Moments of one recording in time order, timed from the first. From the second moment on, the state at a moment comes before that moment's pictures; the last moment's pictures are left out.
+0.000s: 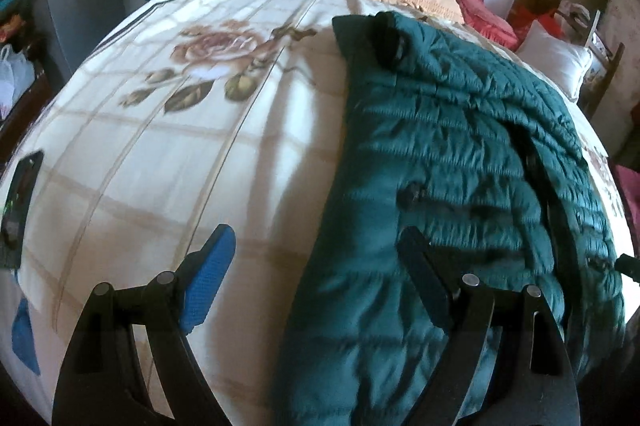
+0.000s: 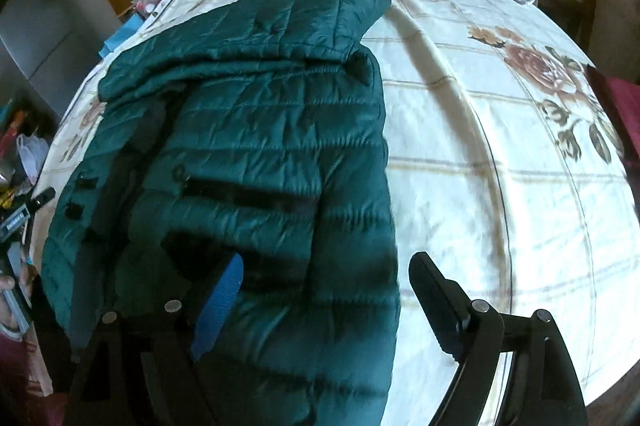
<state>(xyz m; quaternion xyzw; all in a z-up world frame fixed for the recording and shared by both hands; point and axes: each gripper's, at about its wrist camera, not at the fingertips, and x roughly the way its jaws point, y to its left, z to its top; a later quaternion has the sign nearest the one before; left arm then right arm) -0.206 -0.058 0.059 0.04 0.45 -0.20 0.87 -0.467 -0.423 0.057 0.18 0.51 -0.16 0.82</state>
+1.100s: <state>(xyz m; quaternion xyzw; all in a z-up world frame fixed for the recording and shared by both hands) -0.251 -0.011 0.029 -0.05 0.55 -0.27 0.79 -0.547 -0.425 0.043 0.27 0.52 -0.17 0.79</state>
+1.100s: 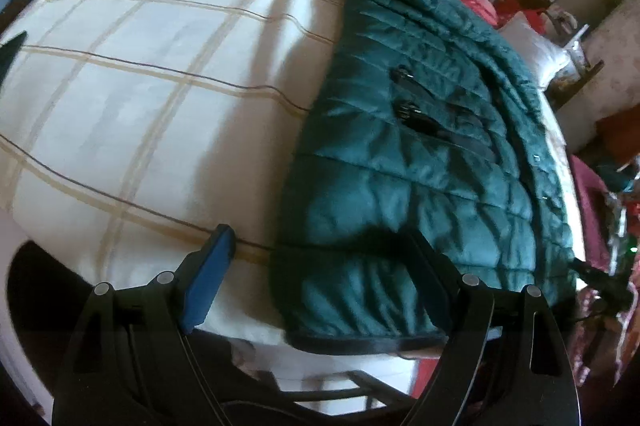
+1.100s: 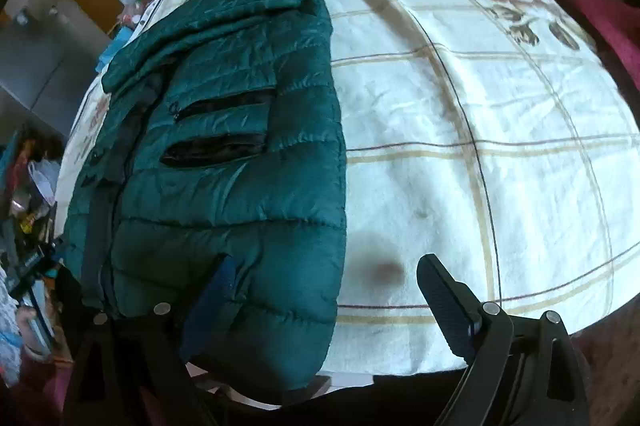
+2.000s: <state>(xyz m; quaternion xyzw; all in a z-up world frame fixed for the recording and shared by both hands) -0.261 -0.037 0.028 0.01 0.54 -0.28 0.79 -0.529 -0.397 0.034 0.28 0.53 -0.06 0.80</state>
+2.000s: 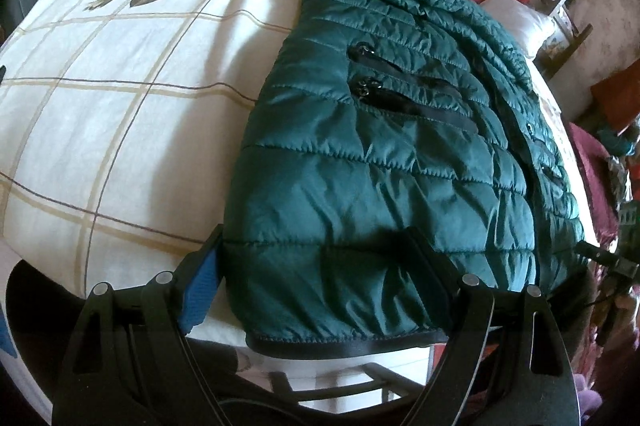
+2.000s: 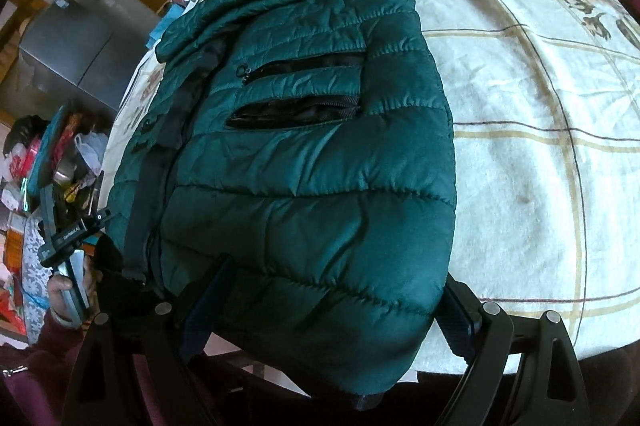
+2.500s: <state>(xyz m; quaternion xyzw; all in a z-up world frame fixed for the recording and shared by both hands) -0.263 -0.039 0.028 0.02 0.53 -0.29 0.80 -0.524 -0.387 0.042 0.22 0.53 -0.05 0.82</state>
